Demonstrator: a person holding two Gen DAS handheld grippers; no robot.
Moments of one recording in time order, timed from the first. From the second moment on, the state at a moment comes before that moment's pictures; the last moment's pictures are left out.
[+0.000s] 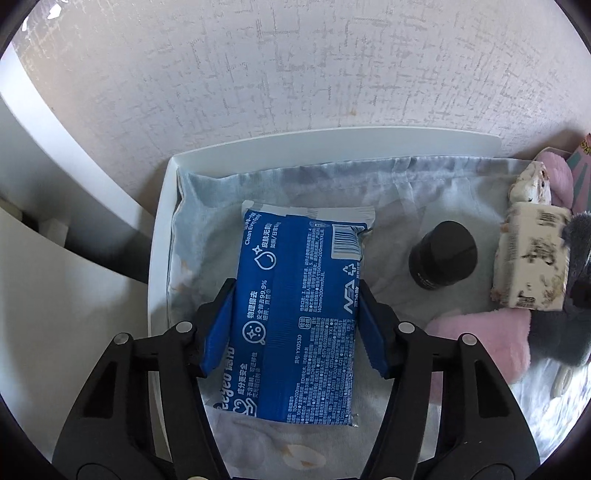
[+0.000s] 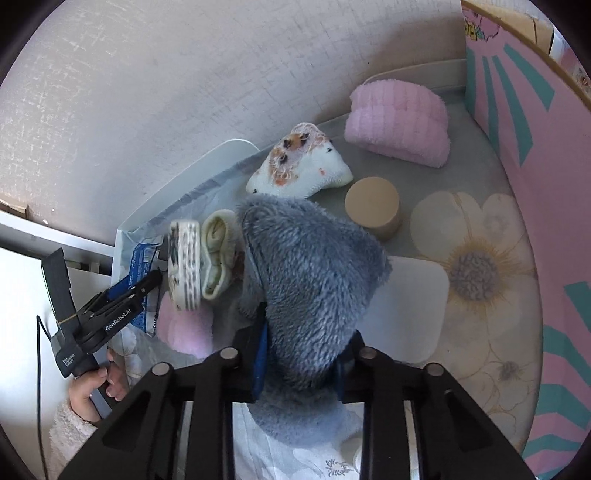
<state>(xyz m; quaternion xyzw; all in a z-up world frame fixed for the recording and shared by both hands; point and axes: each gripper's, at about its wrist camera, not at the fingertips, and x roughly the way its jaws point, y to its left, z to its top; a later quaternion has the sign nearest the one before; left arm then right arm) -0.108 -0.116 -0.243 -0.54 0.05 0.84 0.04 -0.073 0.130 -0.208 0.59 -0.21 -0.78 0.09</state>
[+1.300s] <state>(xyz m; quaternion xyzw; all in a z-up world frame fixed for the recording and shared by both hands) -0.056 -0.047 -0.077 -0.45 0.02 0.89 0.09 -0.032 0.186 -0.077 0.50 -0.11 -0.84 0.17</state>
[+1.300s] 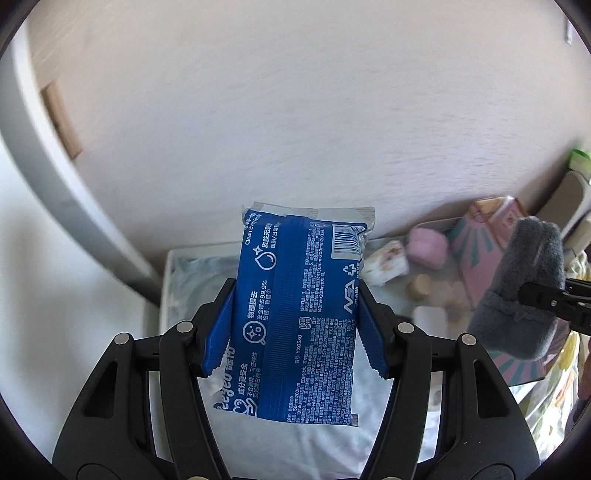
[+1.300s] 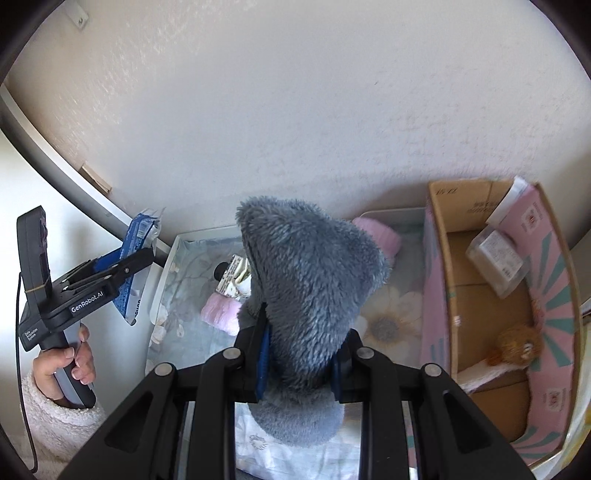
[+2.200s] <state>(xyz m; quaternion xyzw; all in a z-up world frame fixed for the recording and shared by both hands) -0.073 0.156 -0.060 -0.44 0.06 0.87 0.23 0.003 0.323 -0.067 0.51 -0.05 -0.85 0.10</state>
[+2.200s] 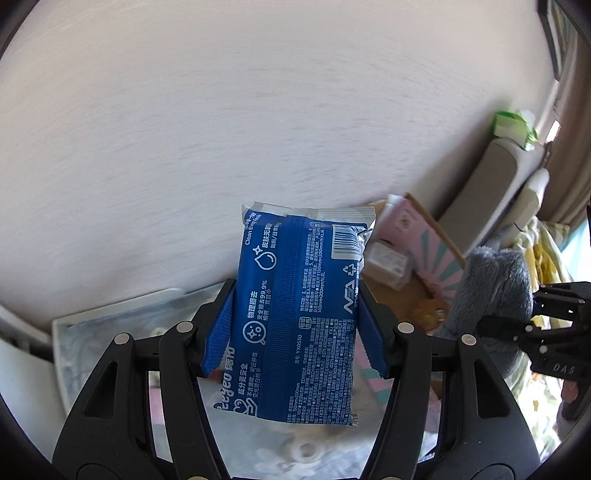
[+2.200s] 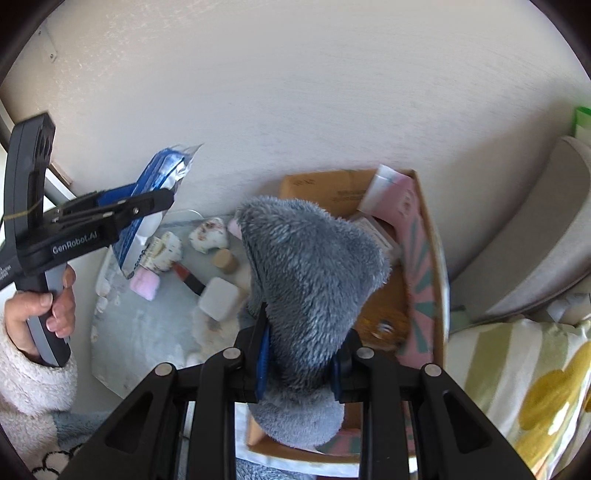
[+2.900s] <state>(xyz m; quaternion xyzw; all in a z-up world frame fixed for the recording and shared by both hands) -0.079 0.293 -0.112 -0.48 0.10 0.82 0.29 0.009 0.346 -0.116 0.57 0.00 -0.82 0.10</state>
